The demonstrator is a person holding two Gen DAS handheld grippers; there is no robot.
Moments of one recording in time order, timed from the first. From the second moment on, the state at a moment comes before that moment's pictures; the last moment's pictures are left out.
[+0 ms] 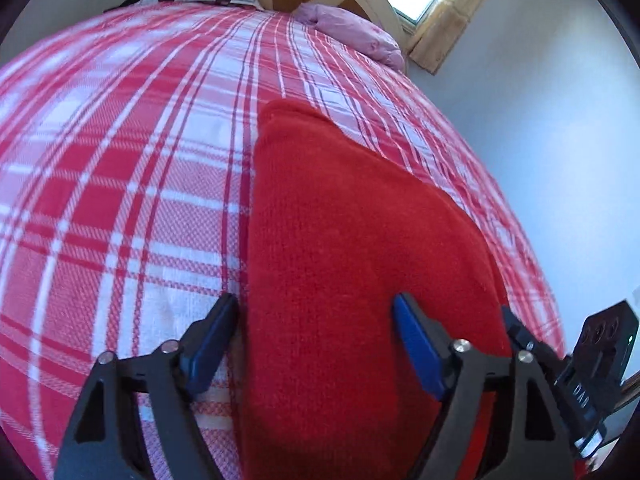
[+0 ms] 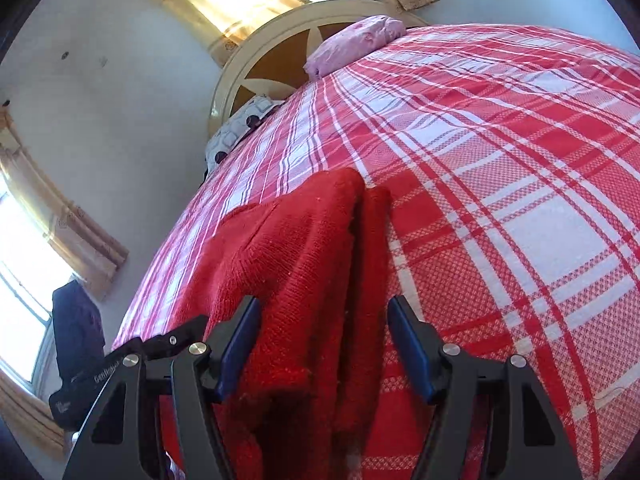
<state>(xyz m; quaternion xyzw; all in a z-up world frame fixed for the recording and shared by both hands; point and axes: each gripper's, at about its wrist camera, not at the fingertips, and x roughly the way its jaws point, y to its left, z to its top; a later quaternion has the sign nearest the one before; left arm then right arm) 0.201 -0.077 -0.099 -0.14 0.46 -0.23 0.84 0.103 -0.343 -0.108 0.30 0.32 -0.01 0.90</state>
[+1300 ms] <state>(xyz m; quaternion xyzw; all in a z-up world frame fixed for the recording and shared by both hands) 0.191 -0.088 -0.081 -0.09 0.43 -0.23 0.87 0.113 -0.304 -0.092 0.18 0.33 -0.04 0.93</state>
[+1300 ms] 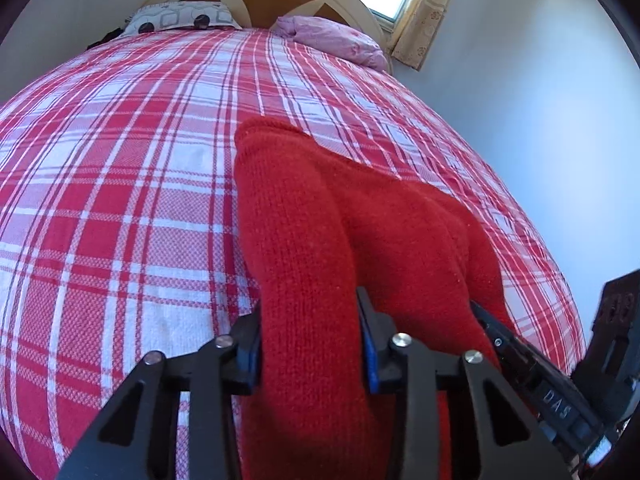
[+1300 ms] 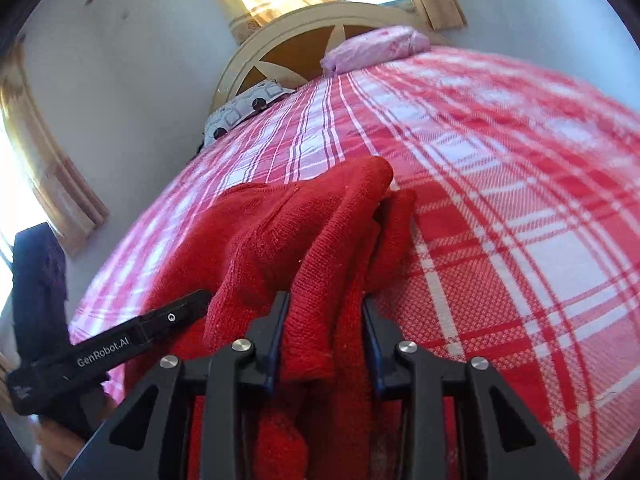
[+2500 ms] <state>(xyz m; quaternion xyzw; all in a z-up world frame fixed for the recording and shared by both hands) 0.140 -0.001 -0.054 -0.02 0.39 -0.16 0.90 0.080 -0.189 -0.075 0.19 0.29 0.01 0.94</state>
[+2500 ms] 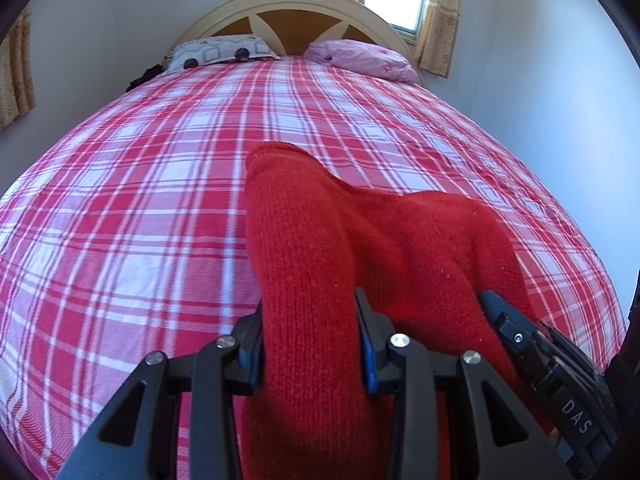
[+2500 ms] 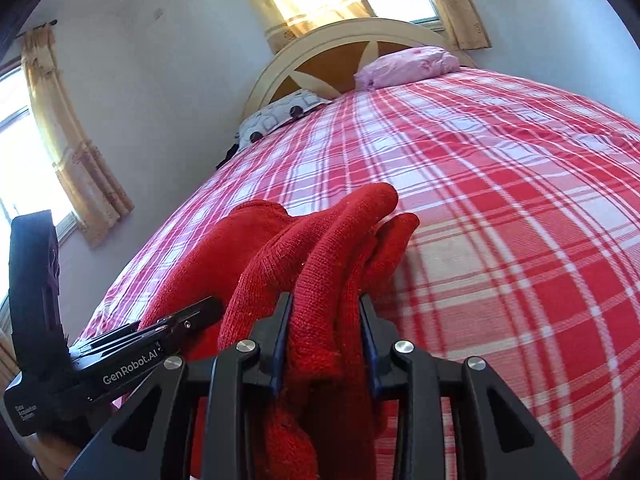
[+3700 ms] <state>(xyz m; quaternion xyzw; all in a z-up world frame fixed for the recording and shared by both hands) 0.184 0.104 -0.035 -0.01 0.33 -0.04 0.94 0.169 -0.080 -0.055 0.13 0.26 0.11 0.95</state>
